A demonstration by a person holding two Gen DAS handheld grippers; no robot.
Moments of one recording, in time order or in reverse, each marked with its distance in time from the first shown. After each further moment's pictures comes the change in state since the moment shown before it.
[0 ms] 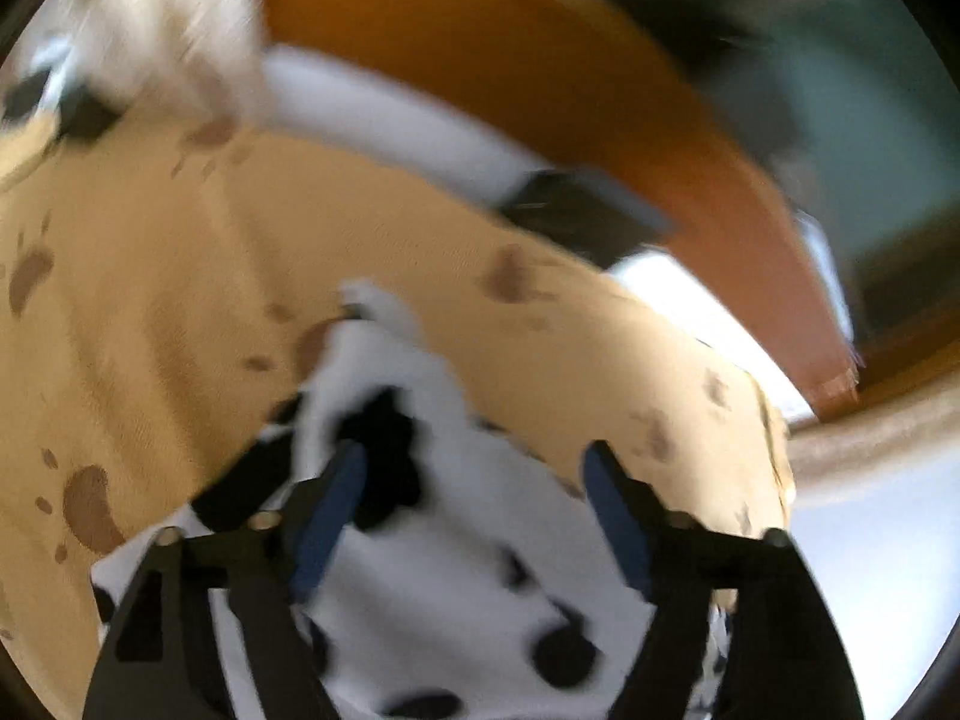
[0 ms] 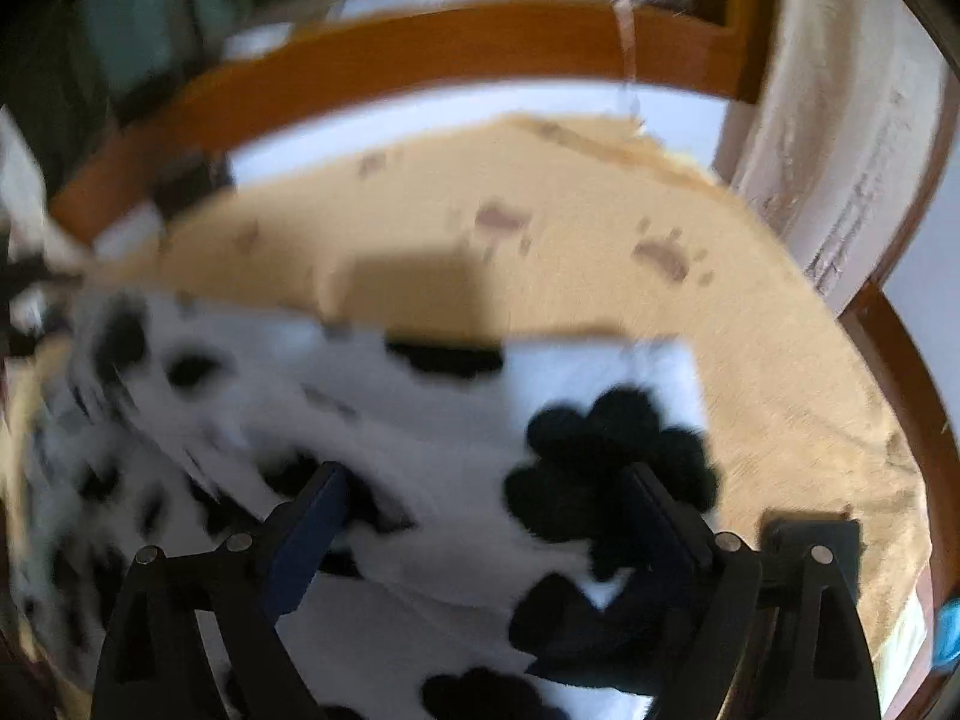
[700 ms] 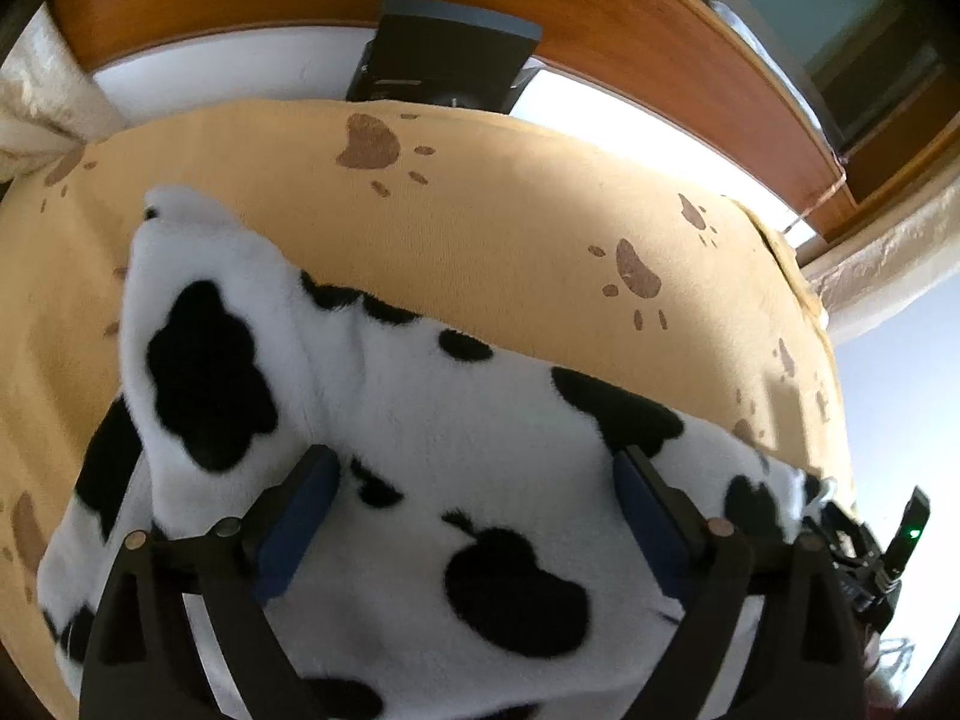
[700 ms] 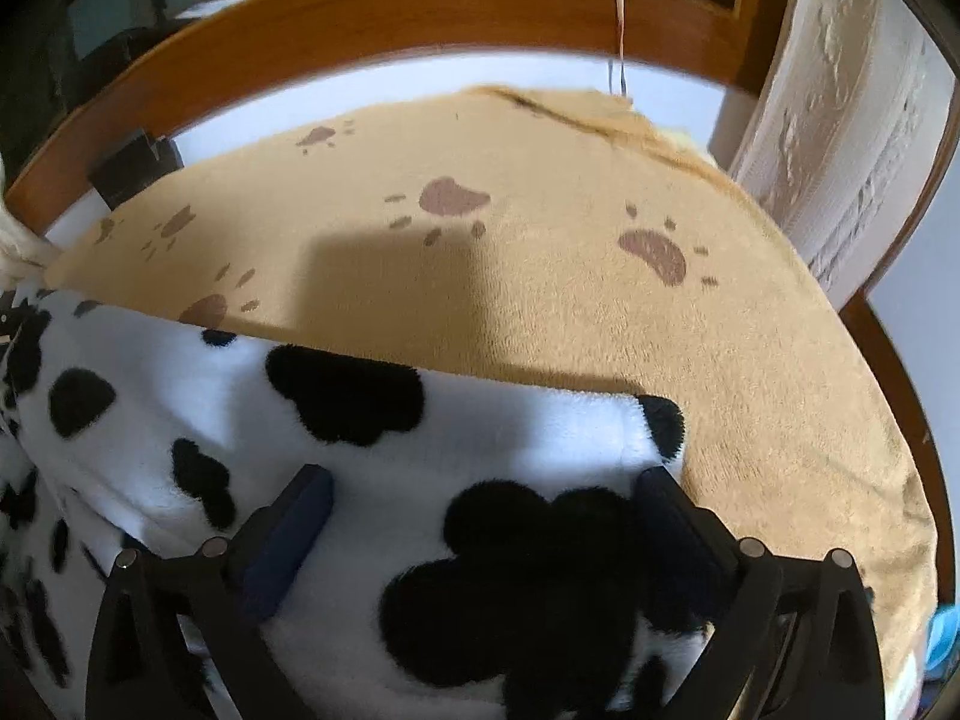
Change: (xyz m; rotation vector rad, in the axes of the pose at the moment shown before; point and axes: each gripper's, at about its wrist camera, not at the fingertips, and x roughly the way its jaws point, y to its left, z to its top) left arm 0.051 -0.032 -0.041 0.221 0.179 0.034; right arm 0.059 -0.013 0.006 -0.037 0.093 -0.063
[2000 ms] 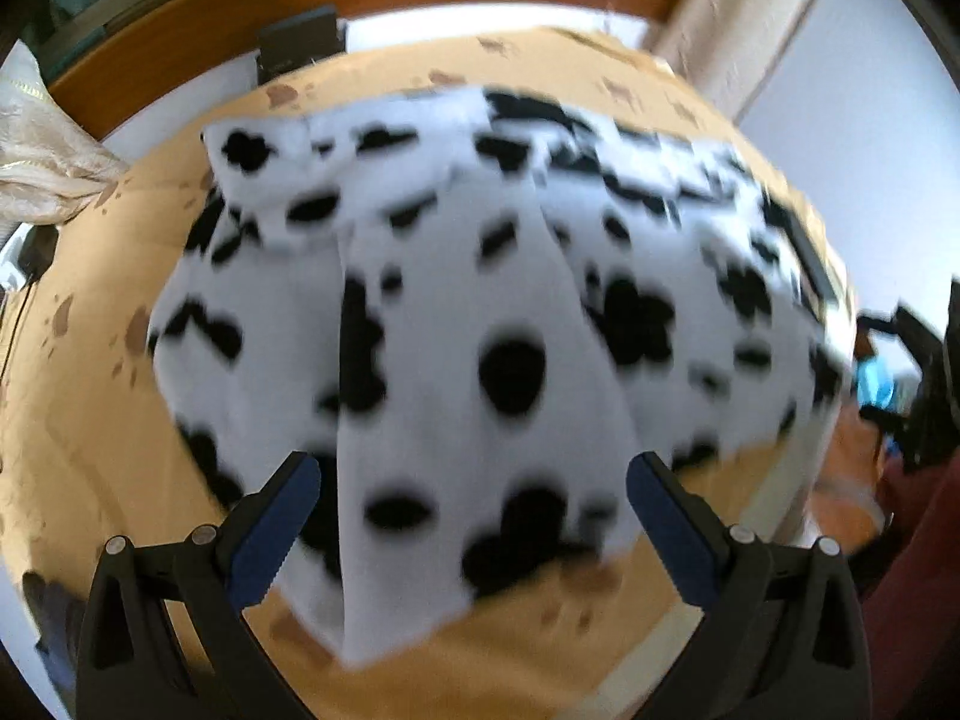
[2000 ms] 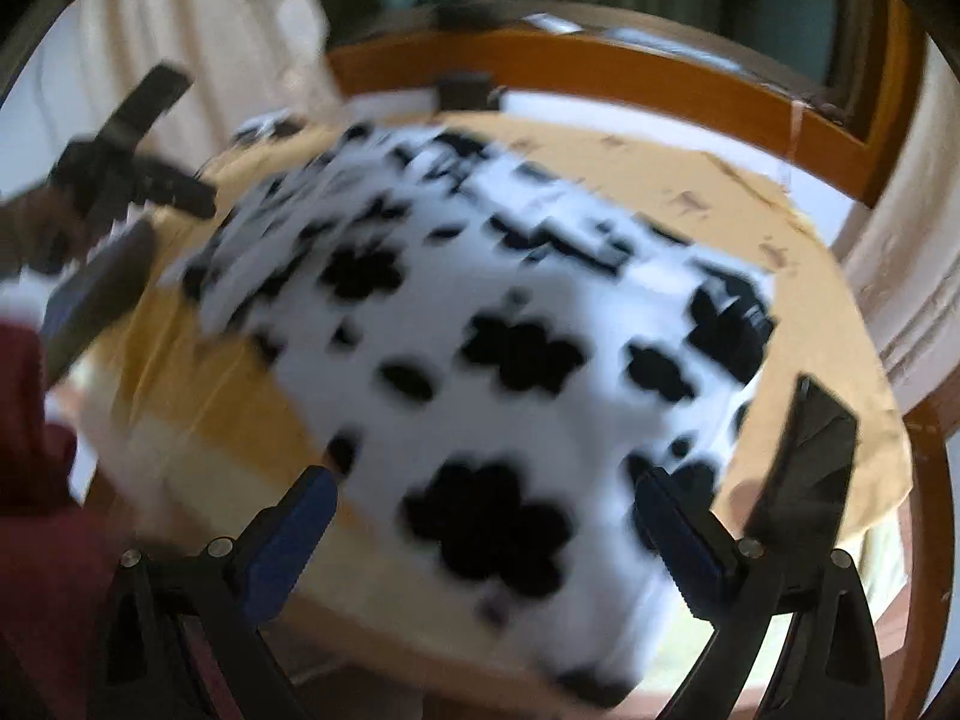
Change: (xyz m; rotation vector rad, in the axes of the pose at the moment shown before) left arm -0.129 -0.013 -0.221 0.541 0.119 0.092; right arm -0.185 0.062 -0.219 -0.499 -0.067 0.293
